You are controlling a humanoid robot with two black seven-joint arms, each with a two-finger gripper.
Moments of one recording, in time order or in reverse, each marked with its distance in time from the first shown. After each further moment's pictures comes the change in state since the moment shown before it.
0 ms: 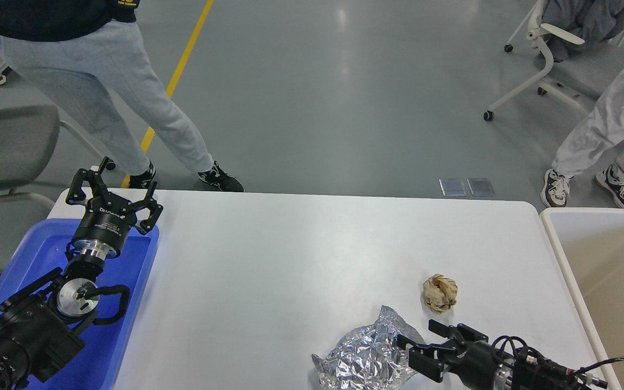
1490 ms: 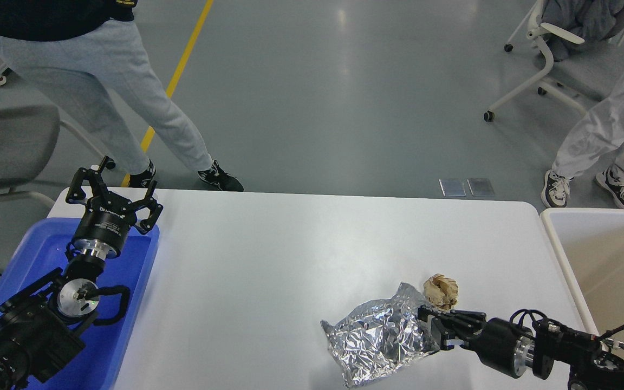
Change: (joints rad) left arm 0.000 0.000 0.000 0.000 0.000 -0.001 0.001; right arm 0.209 -0.198 -0.236 0.140 0.309 0.031 -0.010
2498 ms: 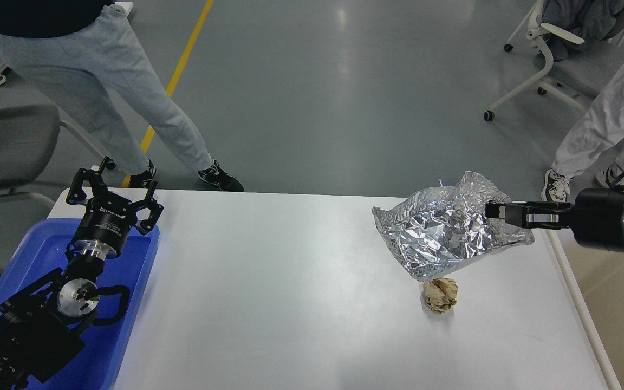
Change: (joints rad) left arm 0.000 0.000 0.000 0.000 0.000 -0.001 0.000; right arm 0.560 -0.472 -0.011 0.255 0.435 0.547 -0.034
